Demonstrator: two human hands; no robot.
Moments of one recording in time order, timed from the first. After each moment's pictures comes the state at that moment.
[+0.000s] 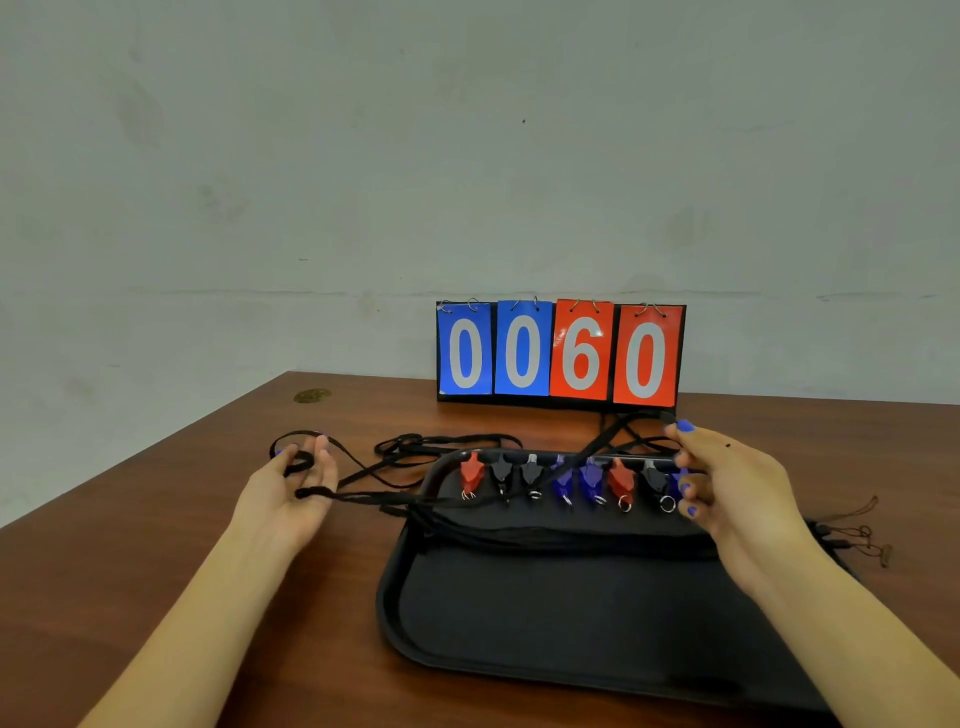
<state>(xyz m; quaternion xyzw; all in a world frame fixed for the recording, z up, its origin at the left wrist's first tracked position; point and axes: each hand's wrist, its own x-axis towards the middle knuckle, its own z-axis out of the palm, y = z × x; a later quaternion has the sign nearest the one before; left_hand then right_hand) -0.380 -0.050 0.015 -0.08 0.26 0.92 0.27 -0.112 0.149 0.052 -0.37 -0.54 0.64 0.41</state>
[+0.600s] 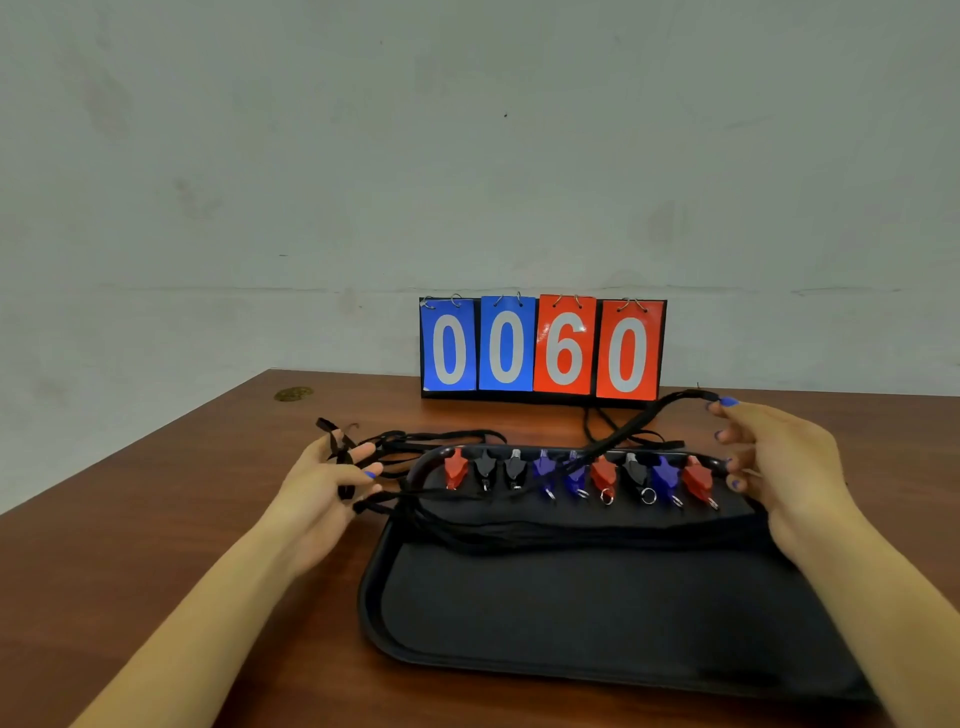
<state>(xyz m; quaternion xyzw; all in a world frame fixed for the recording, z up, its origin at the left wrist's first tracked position) -0.354 -0.026 0.013 0.12 0.55 0.78 0.28 -0.087 0.183 0.061 -0.40 -0.56 0.56 0.46</state>
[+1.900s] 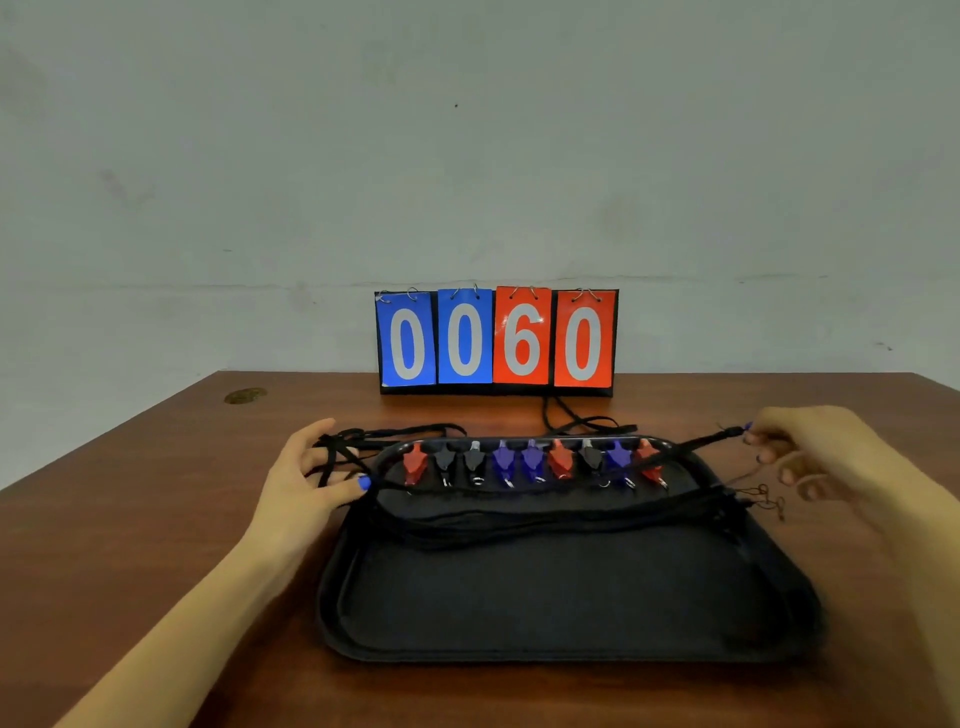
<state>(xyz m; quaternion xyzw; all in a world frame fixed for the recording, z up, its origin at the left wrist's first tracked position) -0.327 -0.023 0.007 0.28 0.70 0.64 0.14 -0.021 0.215 0.073 -0.52 -0.66 0.46 0.30</state>
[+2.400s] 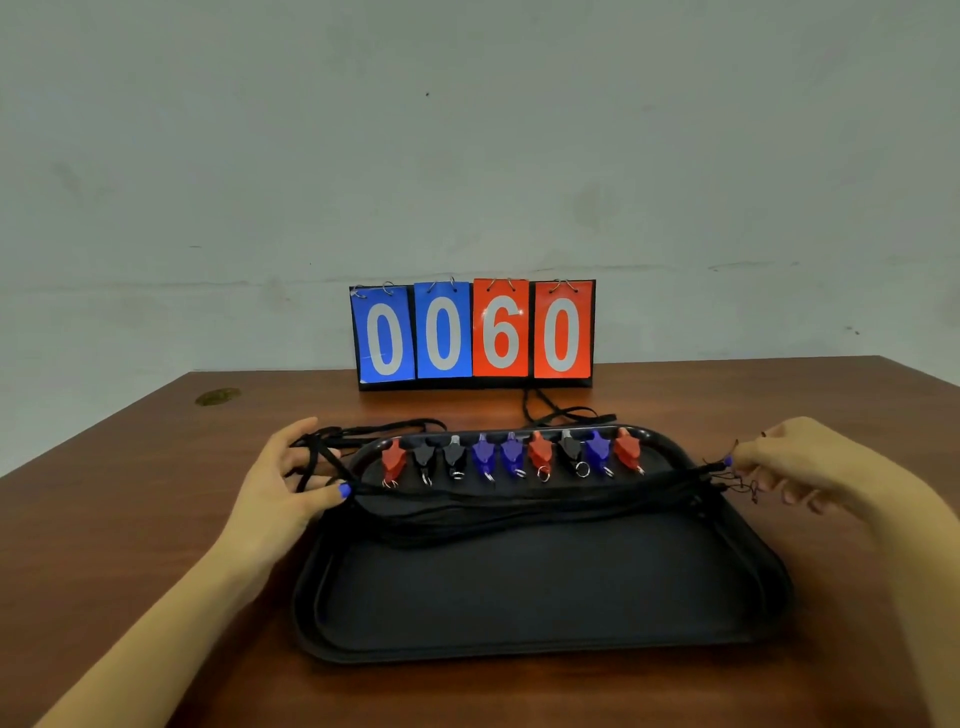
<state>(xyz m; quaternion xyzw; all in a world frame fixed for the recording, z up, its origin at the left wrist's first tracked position) -0.318 -0.022 0.010 0.31 0.71 0.62 0.13 -0.009 0.232 0.057 -0.58 -0.72 0.35 0.14</state>
